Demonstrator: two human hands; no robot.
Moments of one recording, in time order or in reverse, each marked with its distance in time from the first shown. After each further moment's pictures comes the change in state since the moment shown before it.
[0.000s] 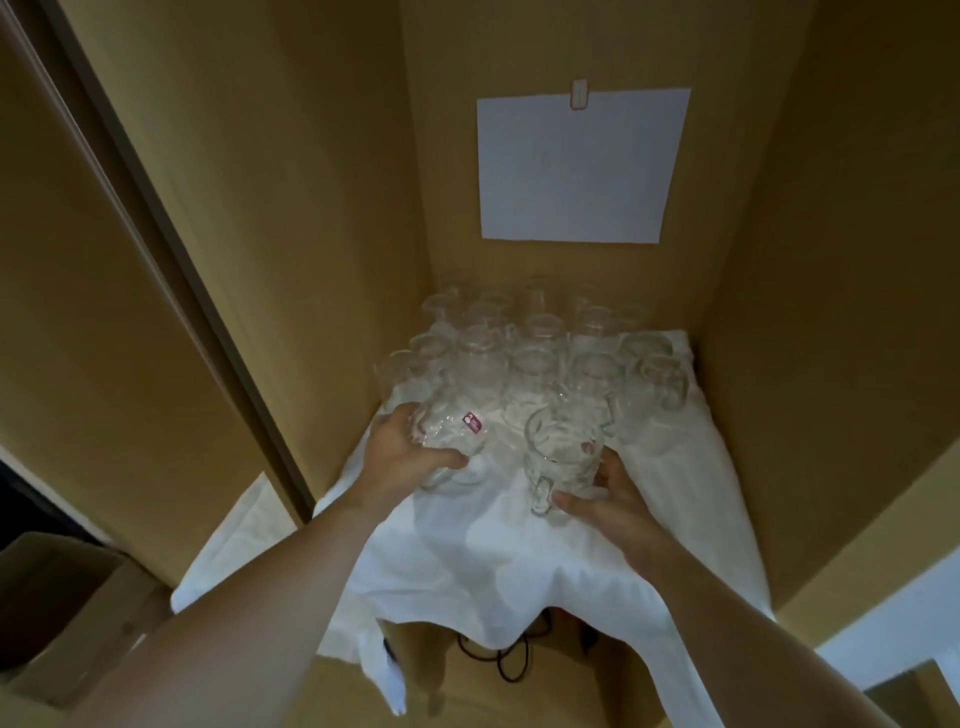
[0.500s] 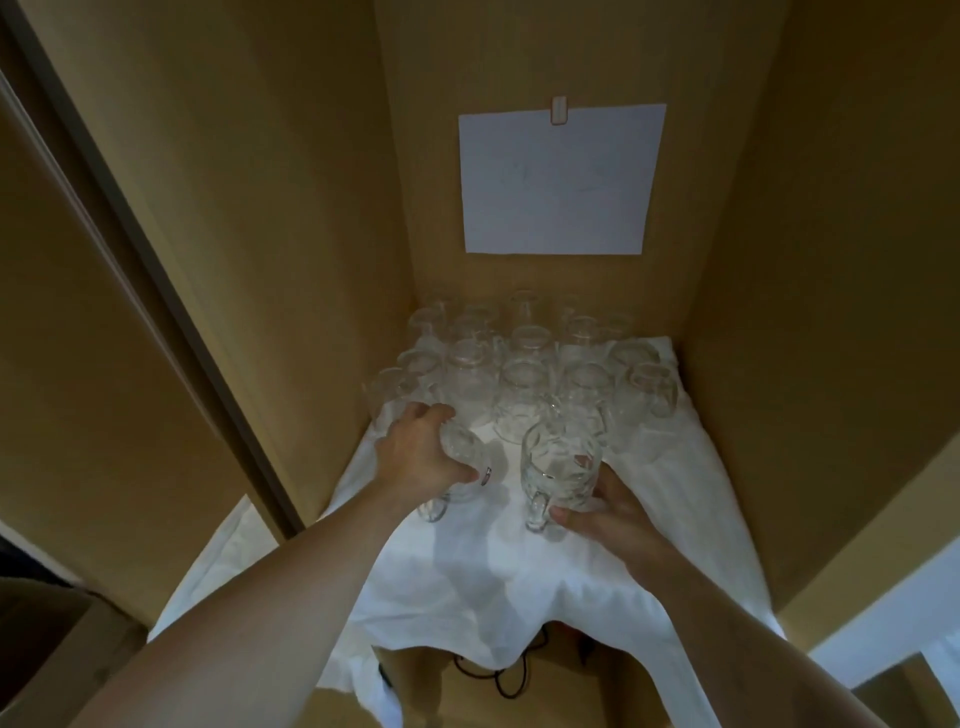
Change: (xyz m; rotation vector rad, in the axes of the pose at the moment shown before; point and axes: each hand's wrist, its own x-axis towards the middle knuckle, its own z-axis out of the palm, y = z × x) left_hand 0.018 0.027 0.013 0.650 -0.078 0.248; right_hand -0.003 0.001 -0.002 0.005 -0.014 -0.005
